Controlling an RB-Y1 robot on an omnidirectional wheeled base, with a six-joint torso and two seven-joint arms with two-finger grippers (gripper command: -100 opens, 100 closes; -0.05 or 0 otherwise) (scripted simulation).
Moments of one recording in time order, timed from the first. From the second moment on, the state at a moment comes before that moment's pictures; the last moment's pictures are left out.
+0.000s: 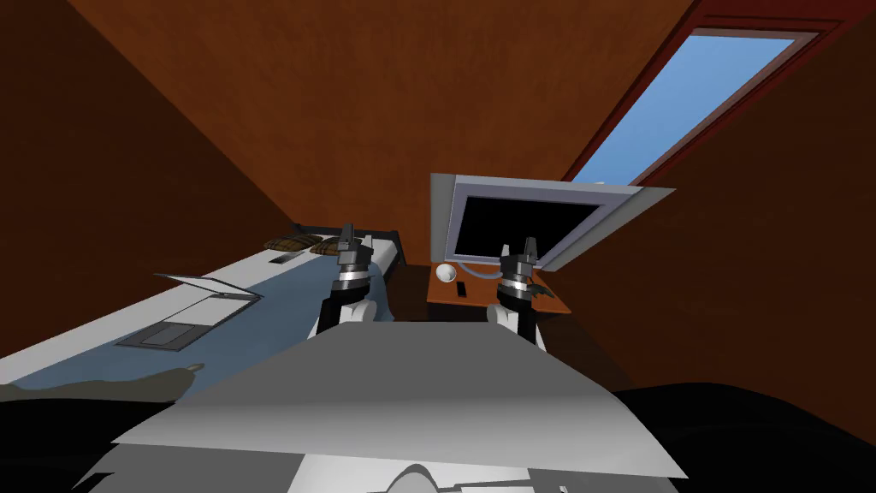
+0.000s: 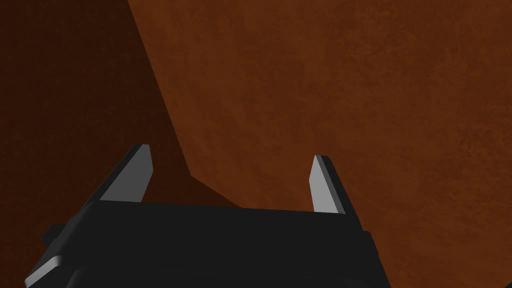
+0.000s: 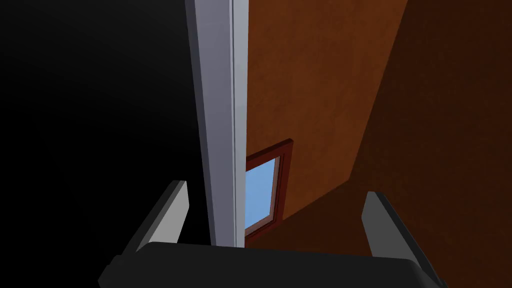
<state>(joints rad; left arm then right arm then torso) 0.46 0.01 -0.06 -2.31 0.07 -0.37 -0.11 0.48 0.03 -0.07 -2.26 -0.11 -0.47 -0.01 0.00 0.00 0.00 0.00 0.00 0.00</state>
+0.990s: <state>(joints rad) 0.46 0.01 -0.06 -2.31 0.07 -0.37 -0.11 0.45 -0.25 -0.03 -2.09 0.06 -0.45 0.02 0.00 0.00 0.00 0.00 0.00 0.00</state>
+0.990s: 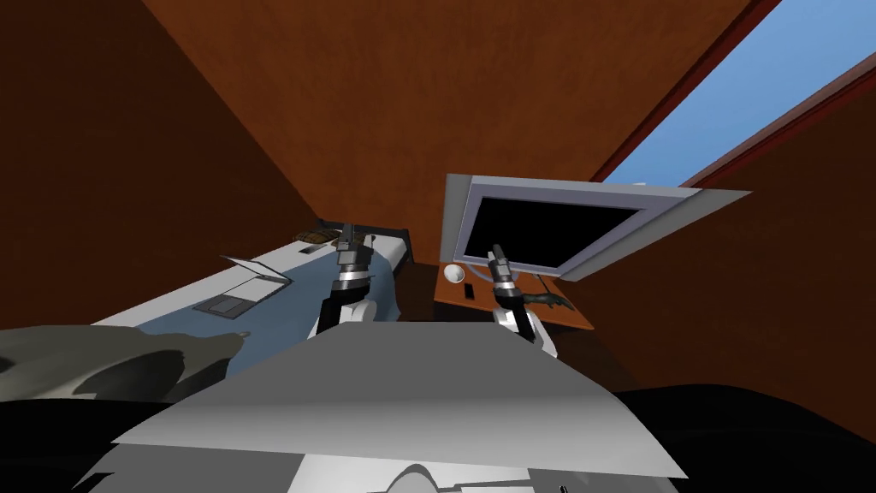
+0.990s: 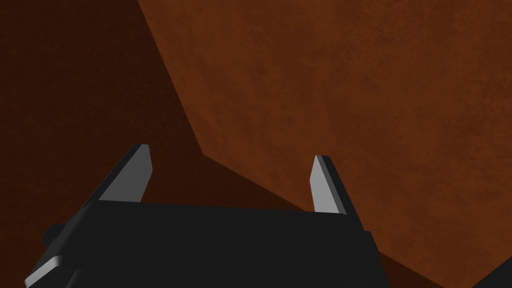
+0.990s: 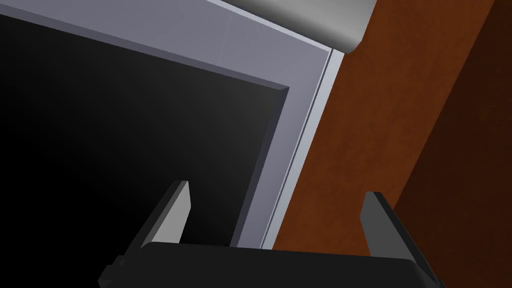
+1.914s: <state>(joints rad) 0.46 0.01 -0.06 -2.31 0.07 -0.37 -0.11 0.39 -0.42 0.01 -1.83 0.30 -0.44 0.06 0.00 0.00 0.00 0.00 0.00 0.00</state>
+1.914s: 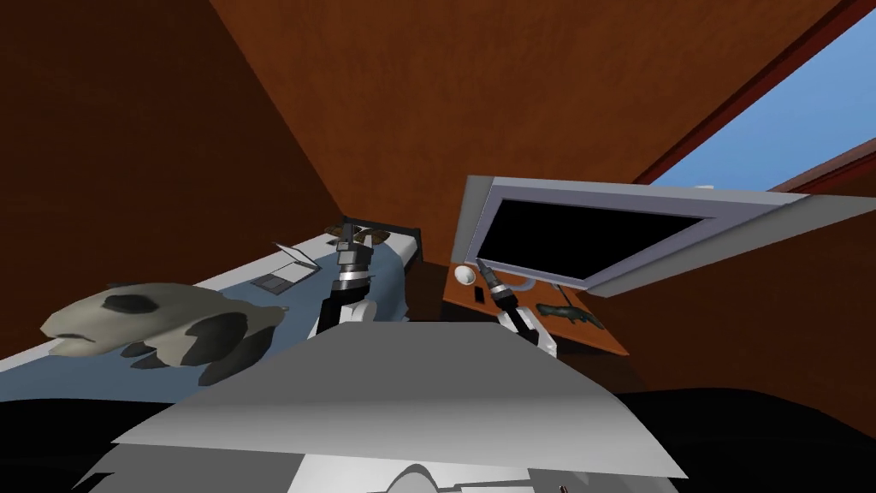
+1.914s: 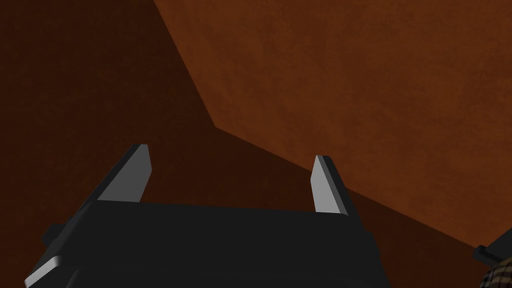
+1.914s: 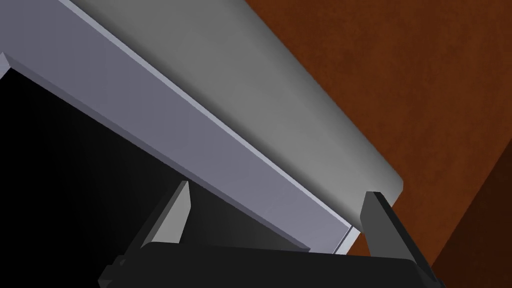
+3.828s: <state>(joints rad) 0.46 0.01 -0.06 -2.31 0.07 -0.37 -0.11 0.30 -0.69 0.11 -1.30 0.83 -0.40 0.15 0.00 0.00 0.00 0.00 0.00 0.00</state>
